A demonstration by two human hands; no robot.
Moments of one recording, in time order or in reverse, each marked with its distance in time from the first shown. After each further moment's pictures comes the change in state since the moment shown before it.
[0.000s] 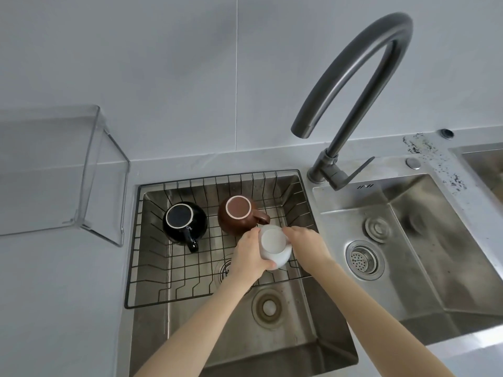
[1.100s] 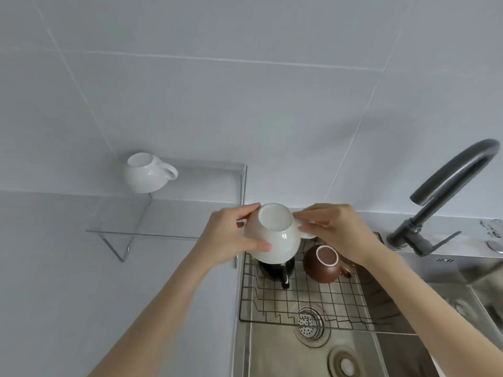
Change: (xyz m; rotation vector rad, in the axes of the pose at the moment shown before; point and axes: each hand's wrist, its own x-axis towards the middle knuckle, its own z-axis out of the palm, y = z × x) left_hand -0.123 -0.034 -0.291 -0.207 0.268 0.258; right_hand -0.043 -0.204 -0.163 0.464 0.388 -0.582
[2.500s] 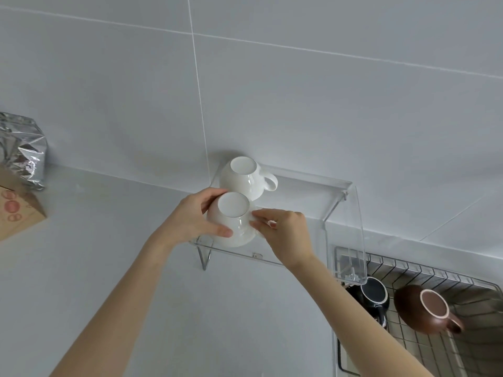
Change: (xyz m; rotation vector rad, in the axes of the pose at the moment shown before) left_hand 0.010 -0.167 -0.230 -0.148 0.079 -0.103; right_hand 0.164 -0.139 0.227 0.208 0.128 0.126
